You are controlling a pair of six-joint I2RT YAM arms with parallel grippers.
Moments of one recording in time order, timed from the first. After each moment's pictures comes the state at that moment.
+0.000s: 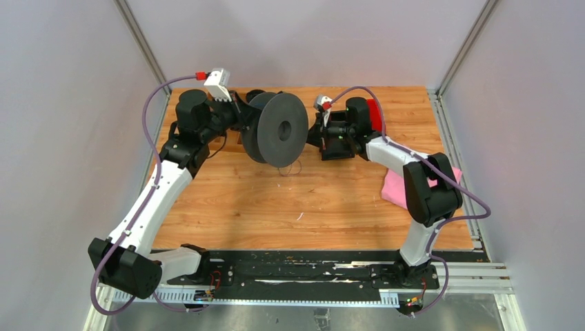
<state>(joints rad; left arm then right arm) -0.31 1.19 1.20 -0.16 0.33 -0.40 0.39 1.81 1.22 0.25 -0.95 -0.19</state>
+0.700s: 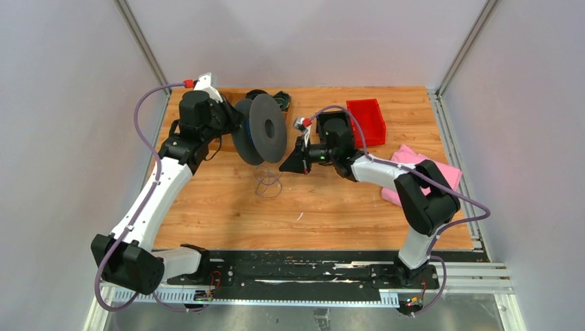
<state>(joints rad) -0.27 1.21 1.21 -0.30 0.04 -0.48 0.58 1.76 1.03 0.43 -0.94 0.19</state>
